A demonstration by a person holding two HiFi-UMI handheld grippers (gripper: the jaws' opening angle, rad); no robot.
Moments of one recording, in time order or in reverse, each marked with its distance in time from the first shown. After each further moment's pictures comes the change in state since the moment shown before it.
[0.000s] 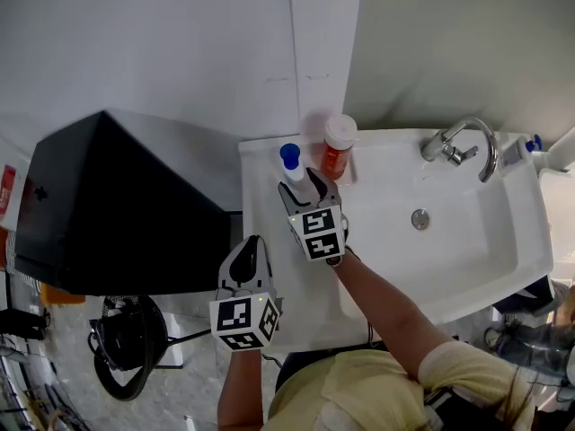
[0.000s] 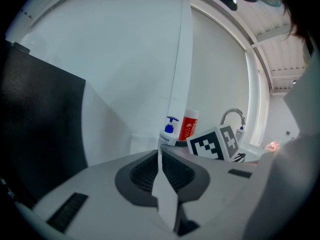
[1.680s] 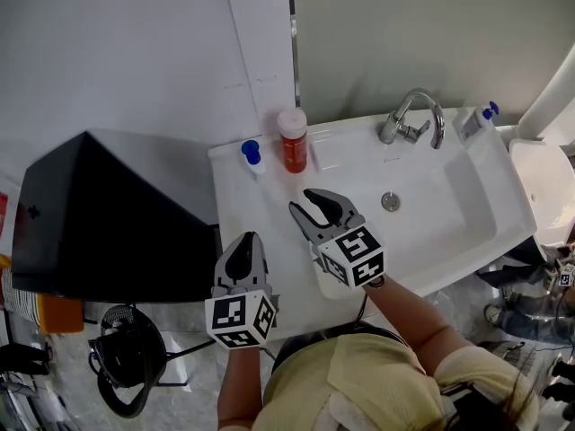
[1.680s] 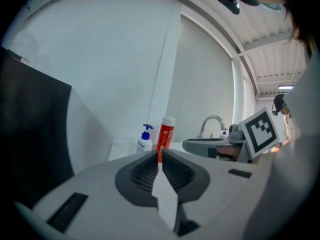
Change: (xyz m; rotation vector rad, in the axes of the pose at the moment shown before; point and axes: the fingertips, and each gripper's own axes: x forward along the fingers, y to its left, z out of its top) left arm -0.026 -0.063 0.013 0.027 -0.057 -0.140; right arm -0.158 -0.009 0.033 0.057 -0.075 0.126
